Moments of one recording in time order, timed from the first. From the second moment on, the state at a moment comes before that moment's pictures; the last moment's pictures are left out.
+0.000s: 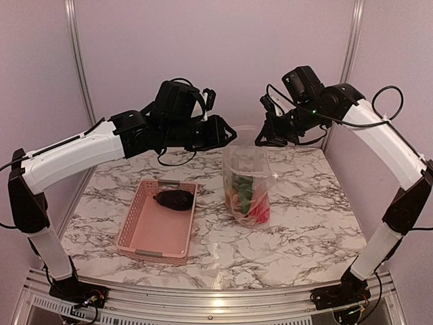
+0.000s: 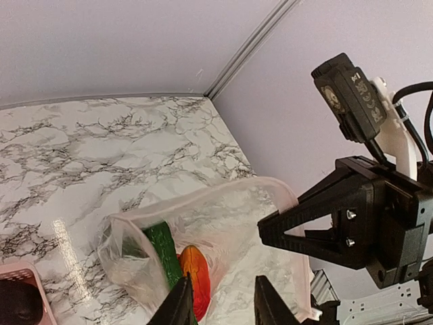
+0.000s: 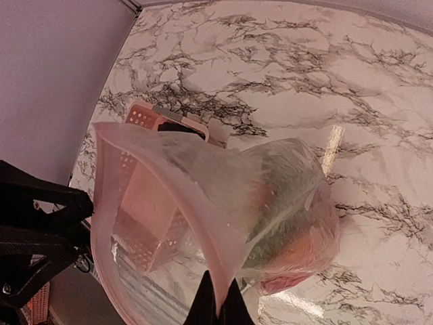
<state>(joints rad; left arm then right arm) -0.97 1.76 1.78 -0.41 -0.05 -0.67 0.62 1.64 1.93 -1.11 -0.26 0.44</state>
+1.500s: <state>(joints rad) -0.61 1.57 1.14 -0.43 -0.16 -1.18 0.62 1.64 1.85 -1.05 -0.31 0.44</state>
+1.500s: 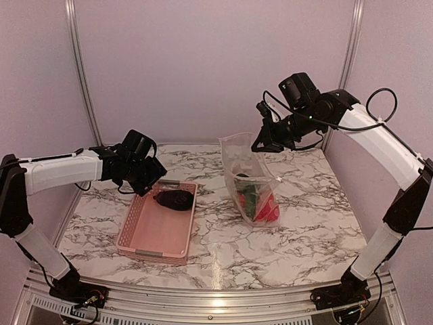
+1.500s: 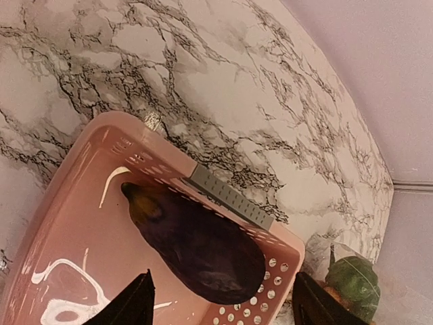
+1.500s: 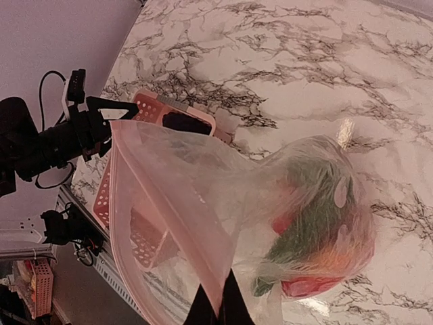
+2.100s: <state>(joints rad) -0.63 1.75 1.13 -0.41 -0.03 -1.43 0.62 1.63 1.82 -1.03 -0.31 0.44</state>
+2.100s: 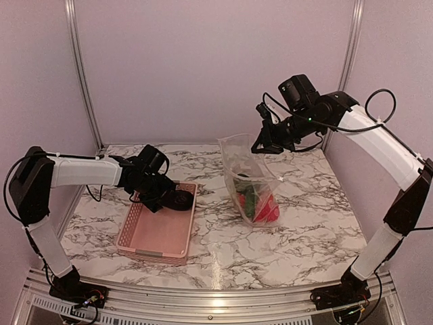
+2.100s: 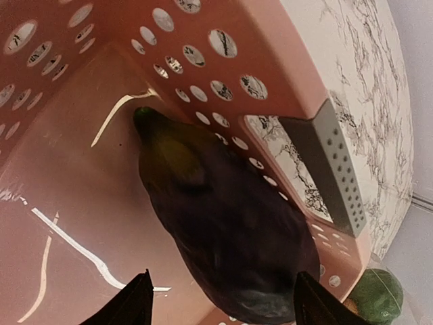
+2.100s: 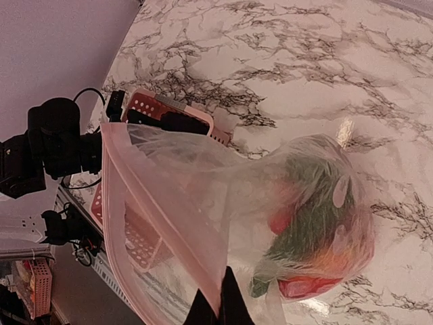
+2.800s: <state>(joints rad) -0.64 1.85 1.20 -0.35 0.02 -1.40 0.62 1.62 1.81 -1.03 -0.31 0.44</state>
